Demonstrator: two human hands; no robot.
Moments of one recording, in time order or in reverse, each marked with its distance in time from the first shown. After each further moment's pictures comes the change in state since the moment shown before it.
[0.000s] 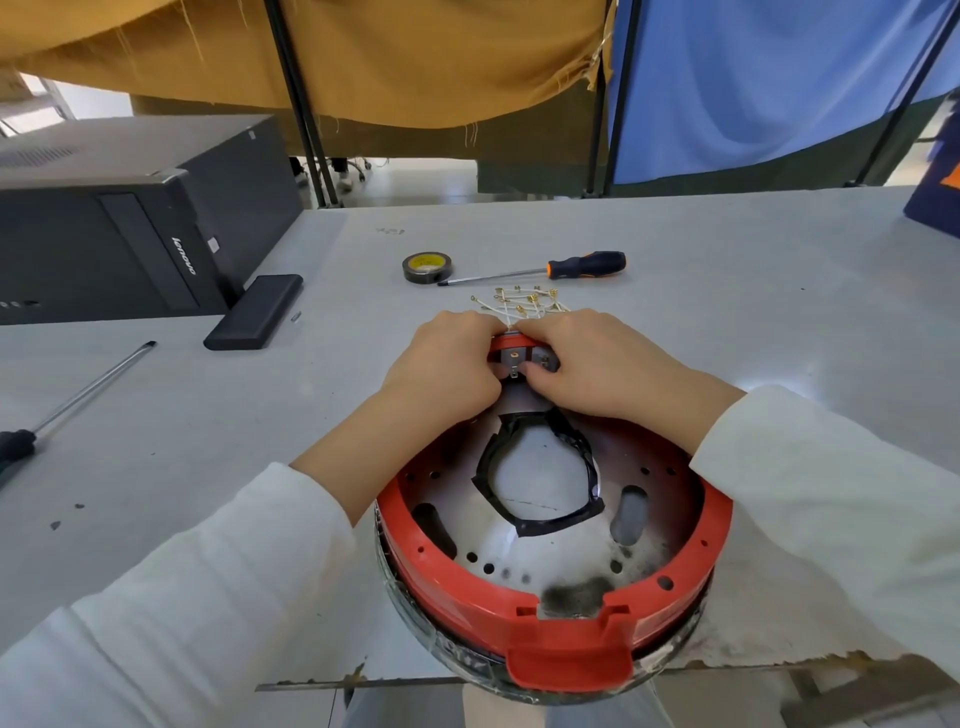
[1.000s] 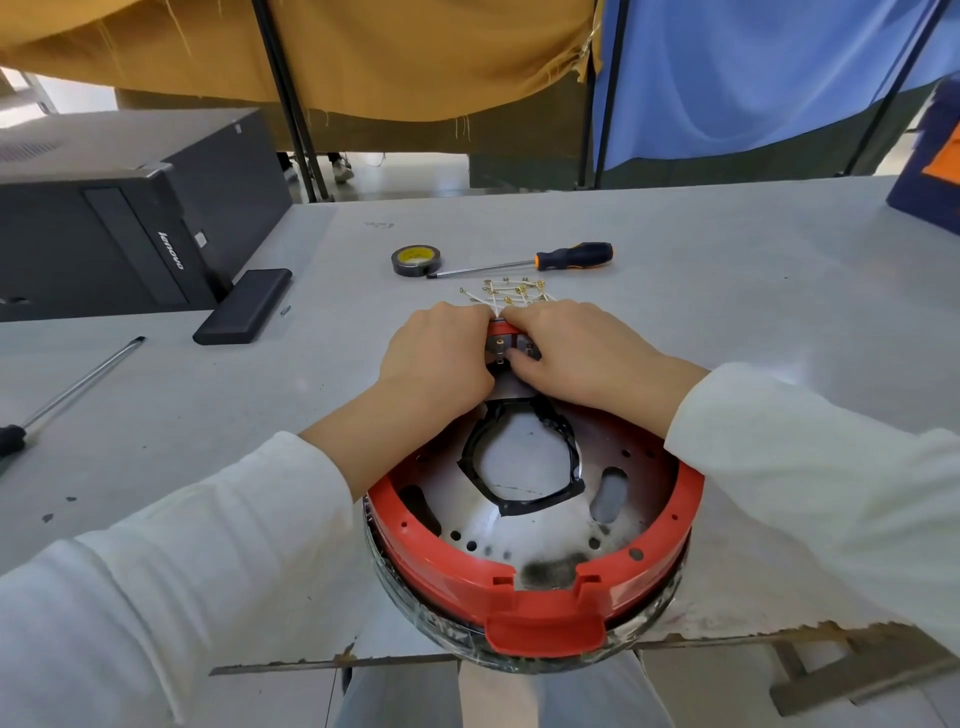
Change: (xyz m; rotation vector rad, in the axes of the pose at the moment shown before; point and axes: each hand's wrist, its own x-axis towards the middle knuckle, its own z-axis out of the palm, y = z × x) left_hand -0.008 0.013 0.000 0.194 0.079 -0.030; right_hand 0.000 -0.003 0.002 -0.068 0.036 -0.013
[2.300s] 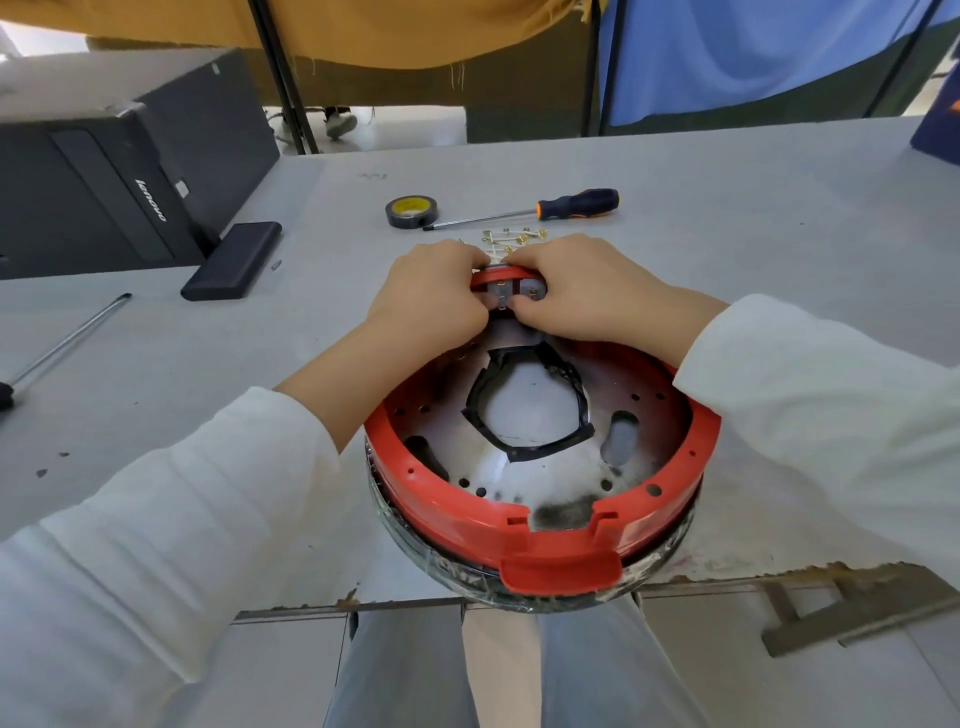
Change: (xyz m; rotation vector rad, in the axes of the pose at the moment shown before) left_hand 0.007 -0.008 -0.001 -0.187 -0.030 0.000; right_hand 0.006 0.004 -0.002 0.071 -0.052 0.080
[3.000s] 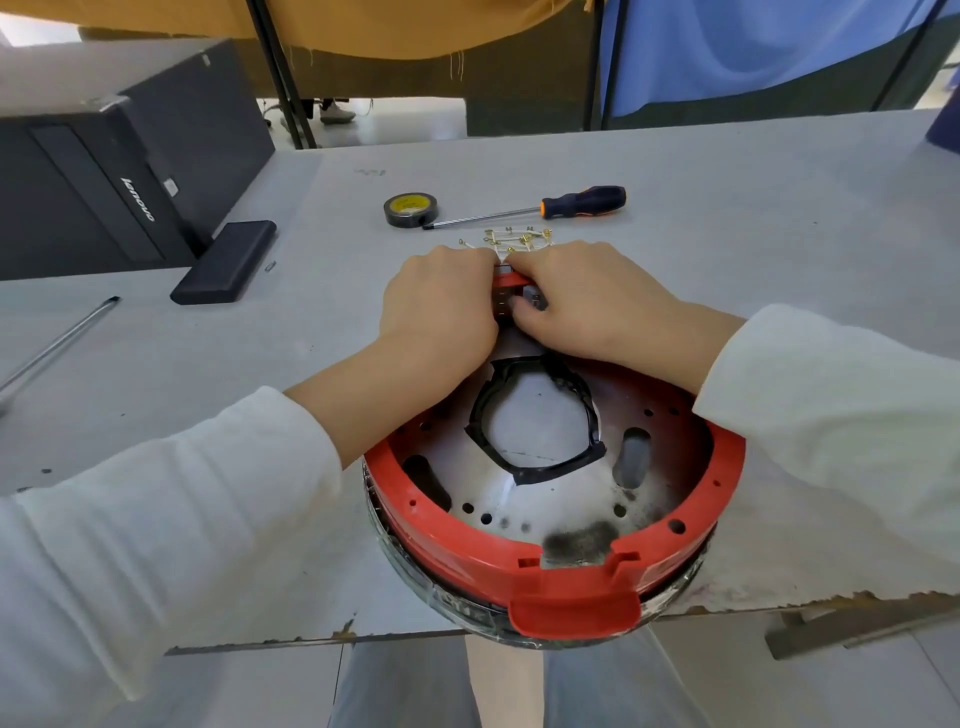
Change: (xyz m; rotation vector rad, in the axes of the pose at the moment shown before) left_hand -0.002 0.012 0.006 0.276 0.095 -0.021; right_hand 0.002 -0.004 0.006 -0.122 0.048 -0.040
